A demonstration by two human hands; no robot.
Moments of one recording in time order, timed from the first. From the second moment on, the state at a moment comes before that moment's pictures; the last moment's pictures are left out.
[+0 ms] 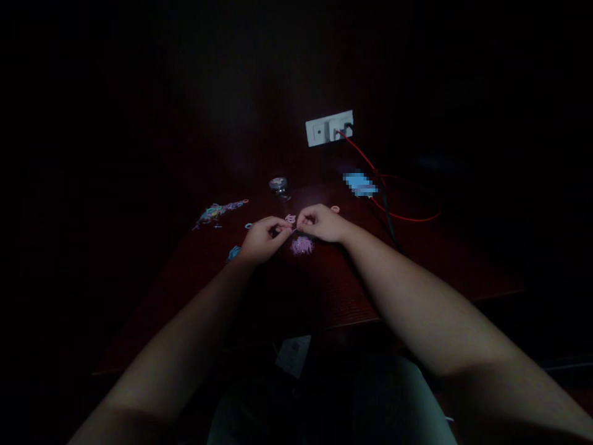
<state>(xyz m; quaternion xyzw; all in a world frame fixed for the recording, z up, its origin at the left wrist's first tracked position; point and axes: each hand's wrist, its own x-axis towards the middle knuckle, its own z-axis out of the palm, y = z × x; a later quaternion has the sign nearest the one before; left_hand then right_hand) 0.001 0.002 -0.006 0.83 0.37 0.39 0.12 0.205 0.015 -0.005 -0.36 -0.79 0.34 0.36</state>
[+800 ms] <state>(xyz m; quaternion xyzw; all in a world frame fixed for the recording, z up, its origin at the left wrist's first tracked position) 0.002 0.000 -0.007 0.84 0.38 0.36 0.18 0.203 0.014 -0.005 -0.36 -0.77 0.35 0.38</state>
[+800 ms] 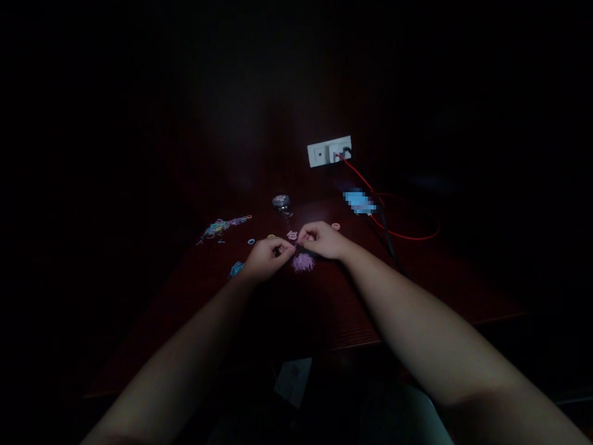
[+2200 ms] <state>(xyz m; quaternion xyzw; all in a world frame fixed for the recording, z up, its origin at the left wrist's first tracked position) 0.004 -0.002 -0.003 0.84 0.39 0.33 0.17 0.201 0.018 -0.013 -0.34 -0.77 0.35 0.40</state>
